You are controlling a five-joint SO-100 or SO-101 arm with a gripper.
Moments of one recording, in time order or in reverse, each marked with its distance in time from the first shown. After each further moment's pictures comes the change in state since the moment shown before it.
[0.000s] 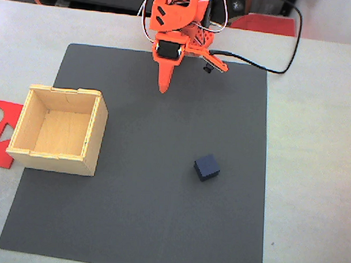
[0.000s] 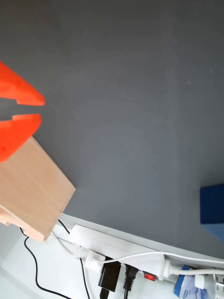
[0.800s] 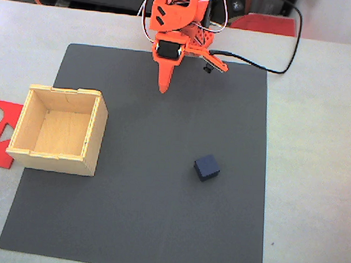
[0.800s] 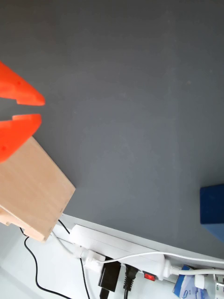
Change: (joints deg) arm -0.1 0.0 0.0 0.0 0.0
